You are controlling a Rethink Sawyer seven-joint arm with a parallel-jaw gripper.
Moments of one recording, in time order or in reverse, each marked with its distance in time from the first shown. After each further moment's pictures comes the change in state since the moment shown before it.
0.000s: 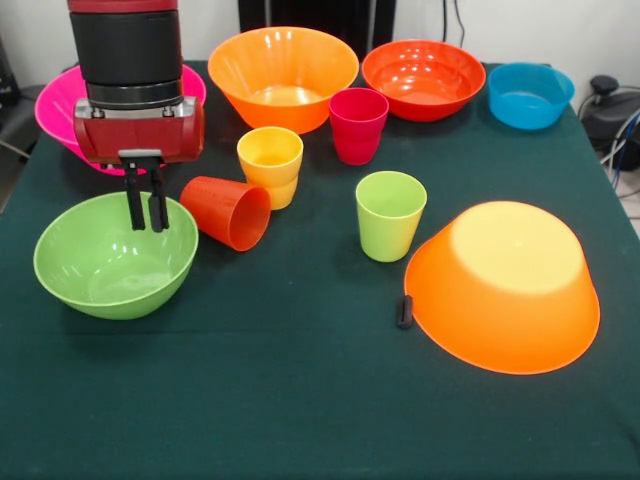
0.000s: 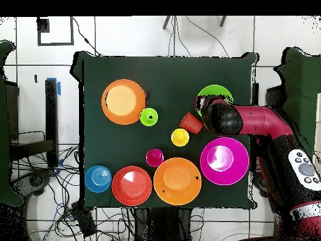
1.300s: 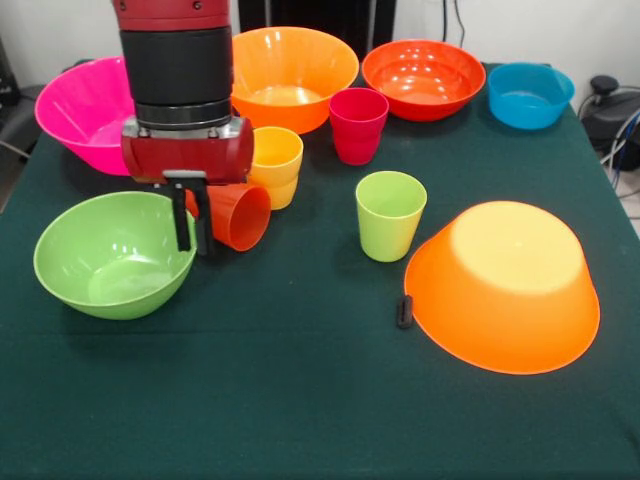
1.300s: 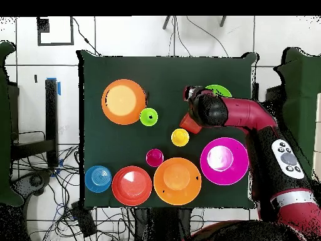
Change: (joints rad) arm 0.135 0.020 -0.112 -0.061 0.173 -0.048 0.106
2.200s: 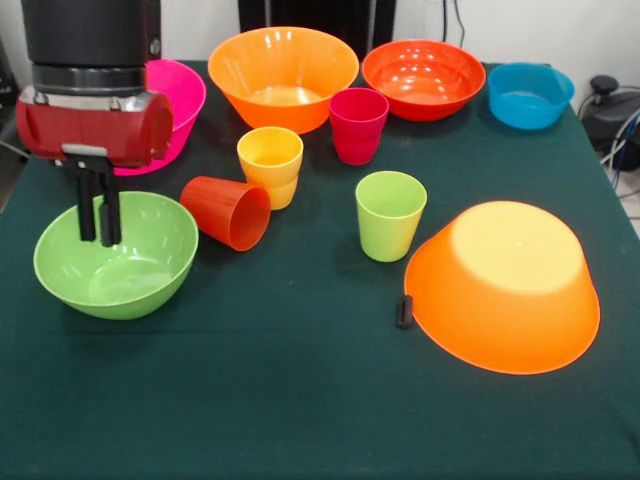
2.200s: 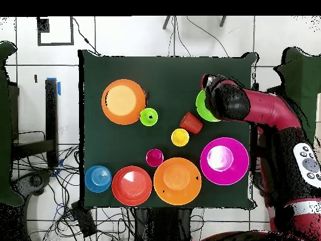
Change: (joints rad) arm -0.020 -0.049 -0.030 -0.067 0.057 0.012 0.000
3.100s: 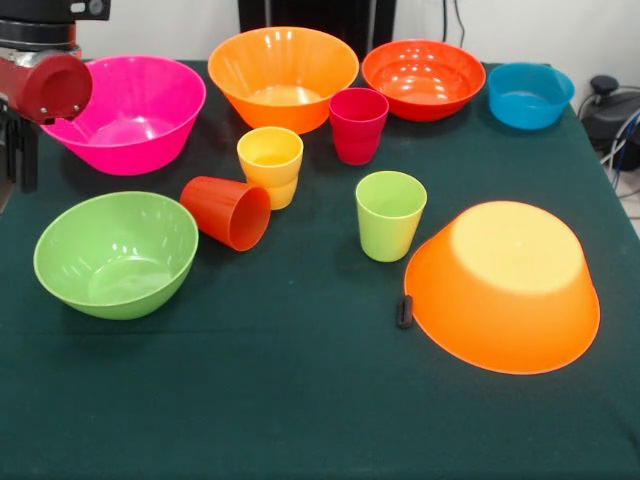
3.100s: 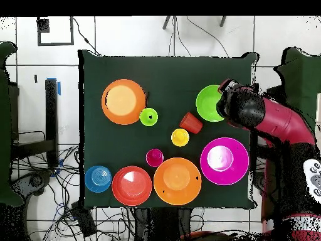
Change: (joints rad) arm 0.144 -0.025 -0.355 -0.008 0.269 -0.001 0.317
